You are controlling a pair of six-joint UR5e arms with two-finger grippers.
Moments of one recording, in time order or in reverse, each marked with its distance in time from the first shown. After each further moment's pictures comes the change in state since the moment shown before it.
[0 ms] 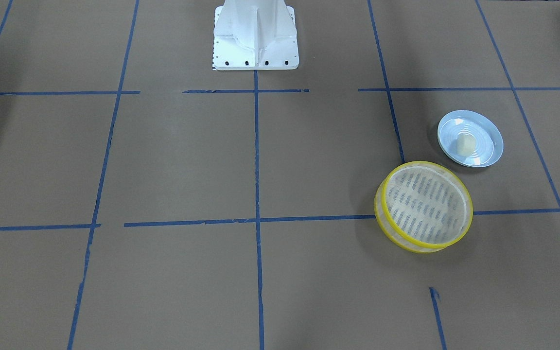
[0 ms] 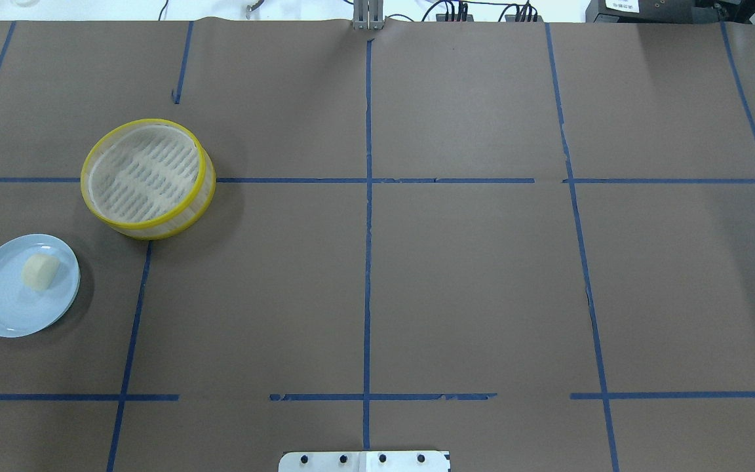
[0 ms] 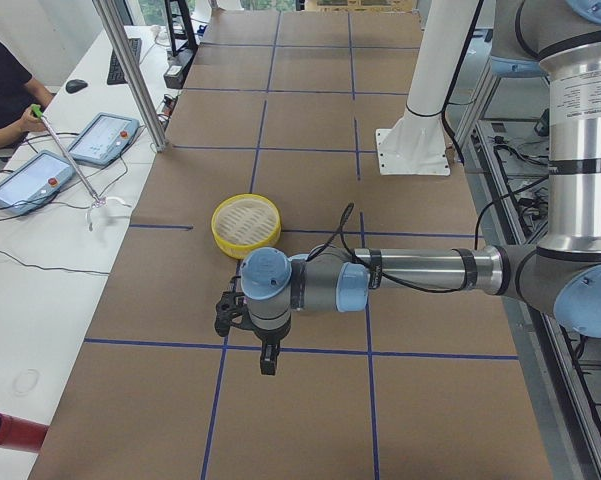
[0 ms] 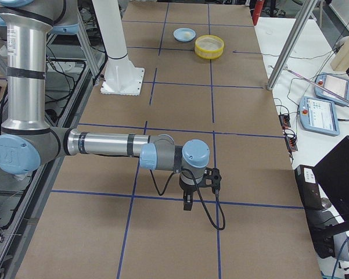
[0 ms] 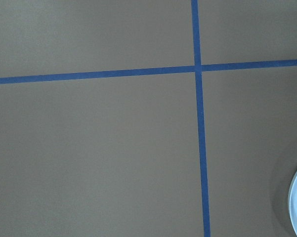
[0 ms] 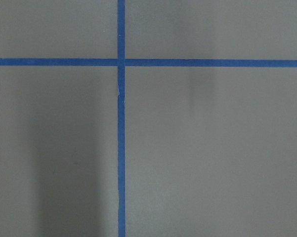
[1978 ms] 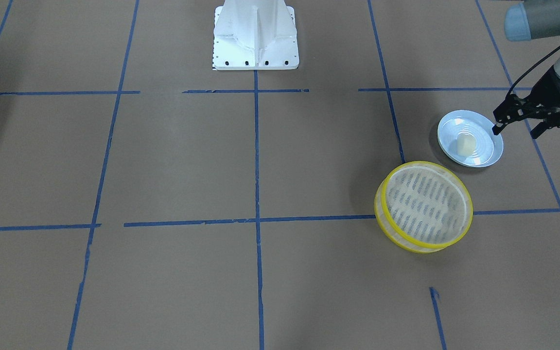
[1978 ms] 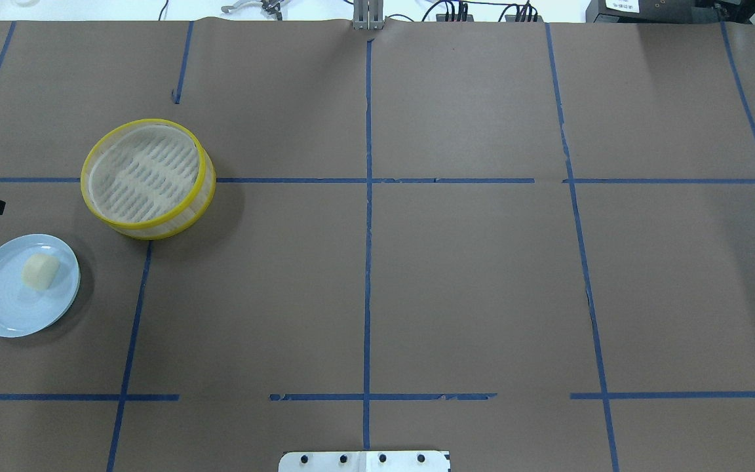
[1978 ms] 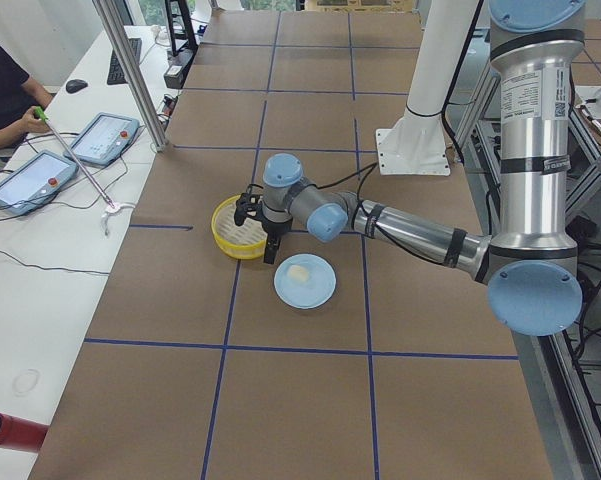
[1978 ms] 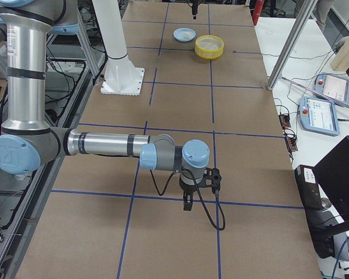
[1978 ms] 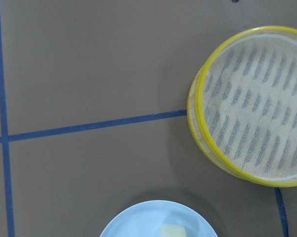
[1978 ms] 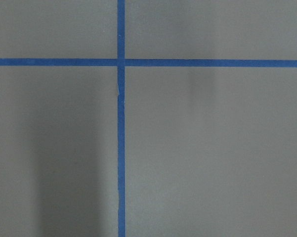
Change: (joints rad) left arm 0.527 0.015 -0.204 -0.443 0.152 -0.733; right arm 0.001 0.000 0.000 0.000 0.000 0.000
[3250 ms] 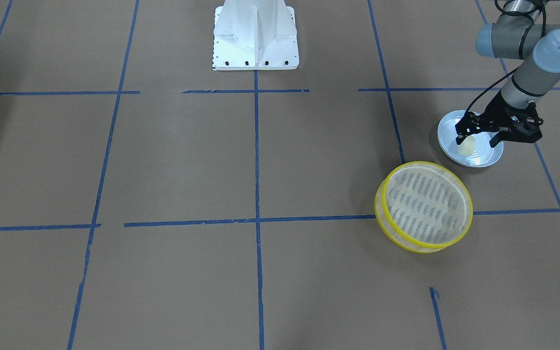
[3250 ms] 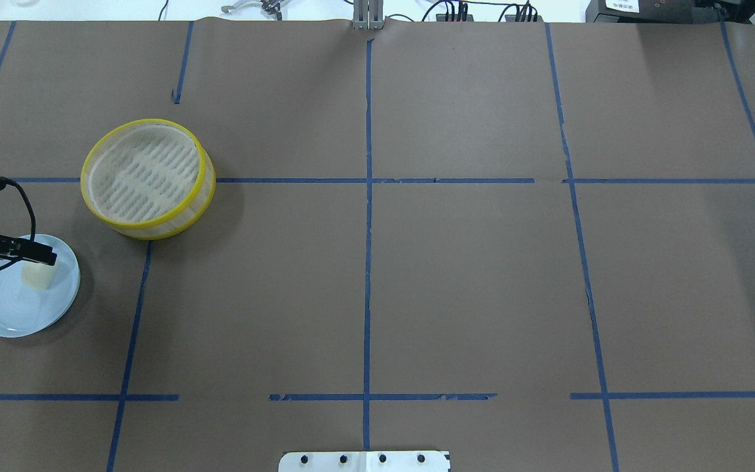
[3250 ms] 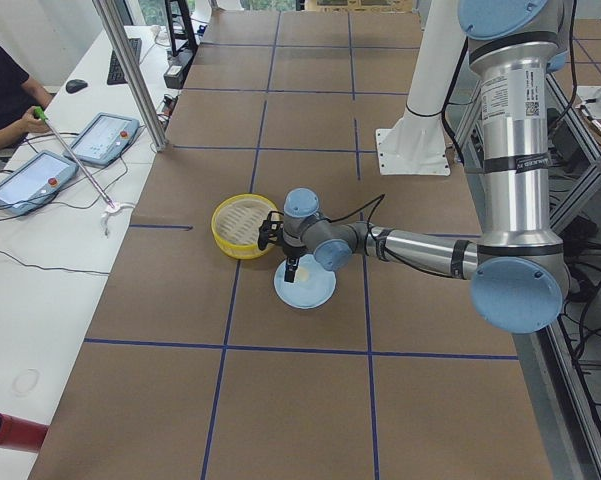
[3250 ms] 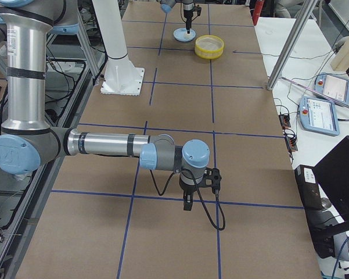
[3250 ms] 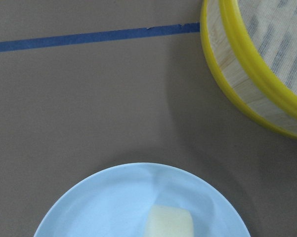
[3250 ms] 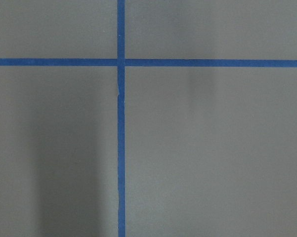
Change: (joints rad) left arm 0.198 -0.004 0.150 -0.177 0.096 -0.138; right arm -0.001 0.000 0.000 0.000 0.000 0.000
